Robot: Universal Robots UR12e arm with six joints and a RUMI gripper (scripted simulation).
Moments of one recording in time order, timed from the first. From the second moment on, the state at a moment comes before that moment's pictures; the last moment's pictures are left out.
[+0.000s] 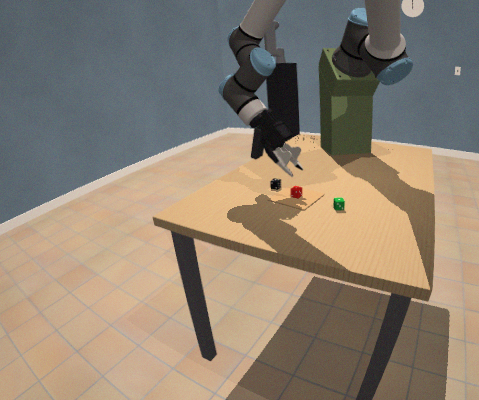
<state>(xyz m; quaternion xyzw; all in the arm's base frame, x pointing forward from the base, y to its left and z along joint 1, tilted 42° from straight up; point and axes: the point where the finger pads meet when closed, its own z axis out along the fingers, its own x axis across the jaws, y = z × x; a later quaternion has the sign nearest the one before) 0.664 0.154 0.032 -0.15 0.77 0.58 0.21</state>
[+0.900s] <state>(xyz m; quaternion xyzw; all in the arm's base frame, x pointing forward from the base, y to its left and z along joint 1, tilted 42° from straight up) 0.664 0.154 0.032 -0.13 0.82 0.51 0.22</state>
